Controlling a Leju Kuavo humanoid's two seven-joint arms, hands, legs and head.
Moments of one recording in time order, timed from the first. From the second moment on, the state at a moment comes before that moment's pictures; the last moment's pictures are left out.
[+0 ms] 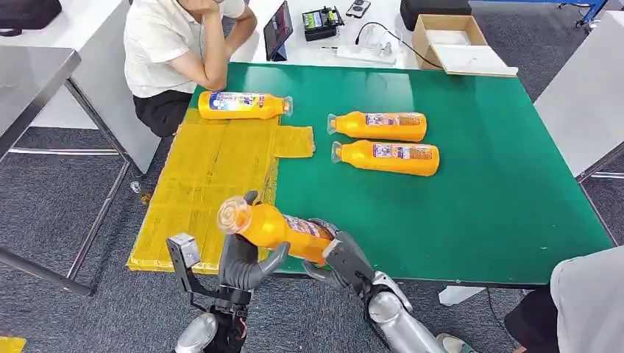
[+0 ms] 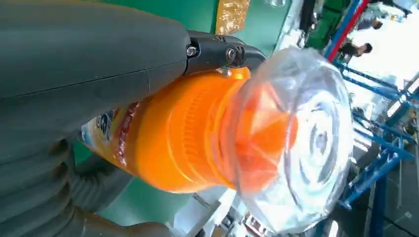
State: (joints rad) left arm -0.01 -0.17 -0.57 -1.42 0.36 0.19 -0.36; right arm -0.31 0.09 0.55 -0.85 0.36 0.01 -0.49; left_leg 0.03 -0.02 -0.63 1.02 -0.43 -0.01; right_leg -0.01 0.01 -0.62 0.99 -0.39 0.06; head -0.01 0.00
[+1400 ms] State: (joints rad) left arm -0.10 -0.18 -0.56 -1.34 0.52 0.21 -0.37; right arm -0.26 0.09 0.61 -0.94 0.25 0.00 -0.59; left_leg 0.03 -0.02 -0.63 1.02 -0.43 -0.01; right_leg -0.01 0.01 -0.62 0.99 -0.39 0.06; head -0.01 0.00
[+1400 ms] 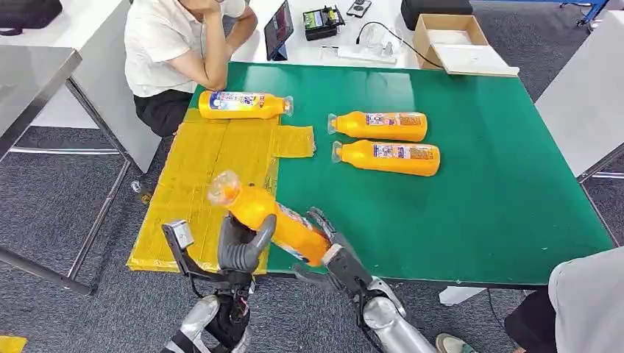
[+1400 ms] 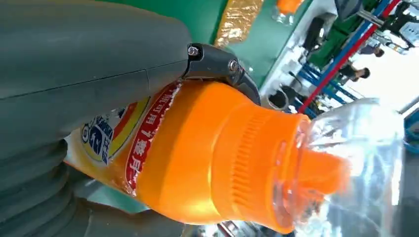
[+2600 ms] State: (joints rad) left arm -0.32 -0.10 -0.37 -1.02 -1.02 0.61 -0.06; right arm -0.12 0.11 0.63 -1.34 0.30 -0.16 -0.70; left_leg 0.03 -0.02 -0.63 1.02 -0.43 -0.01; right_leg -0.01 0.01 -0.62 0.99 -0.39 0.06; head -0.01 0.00
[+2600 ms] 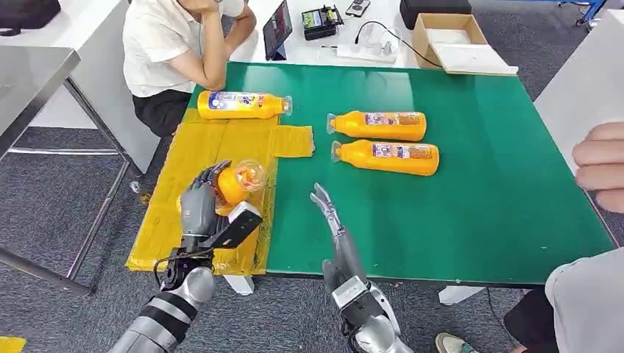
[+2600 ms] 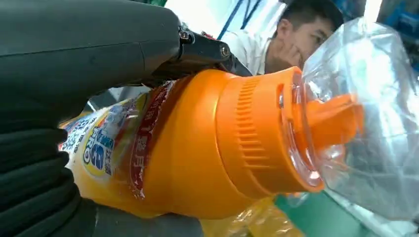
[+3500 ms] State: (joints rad) left arm -0.63 -0.16 -0.39 -0.50 -1.03 0.13 -0.14; right arm -0.15 0.14 0.66 -1.34 0.28 -0.10 -0.70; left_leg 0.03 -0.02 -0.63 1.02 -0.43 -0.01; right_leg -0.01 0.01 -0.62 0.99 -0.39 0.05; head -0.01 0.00
